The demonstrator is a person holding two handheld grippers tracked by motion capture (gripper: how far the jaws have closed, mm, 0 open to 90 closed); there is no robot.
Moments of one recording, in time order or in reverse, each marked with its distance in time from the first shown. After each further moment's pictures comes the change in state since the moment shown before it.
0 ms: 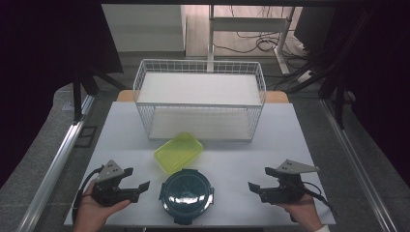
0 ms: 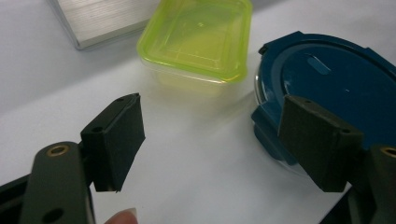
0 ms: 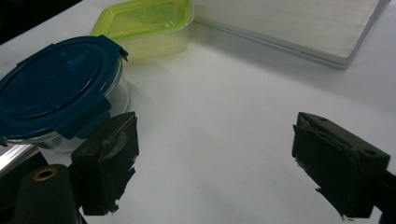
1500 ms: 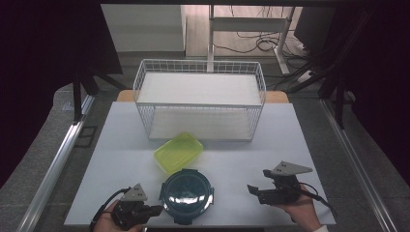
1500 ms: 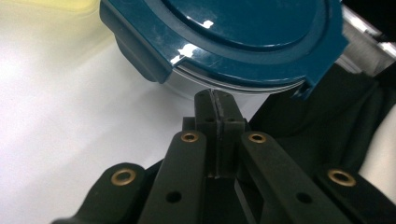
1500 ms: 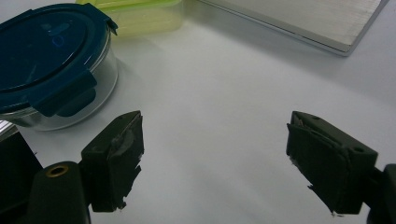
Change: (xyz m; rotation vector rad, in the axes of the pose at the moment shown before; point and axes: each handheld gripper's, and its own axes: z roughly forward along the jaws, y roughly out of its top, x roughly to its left) left arm -0.044 -0.030 0.034 0.240 -0.255 0.074; right arm 0.000 -0.006 0.008 0.067 -0.027 -0.041
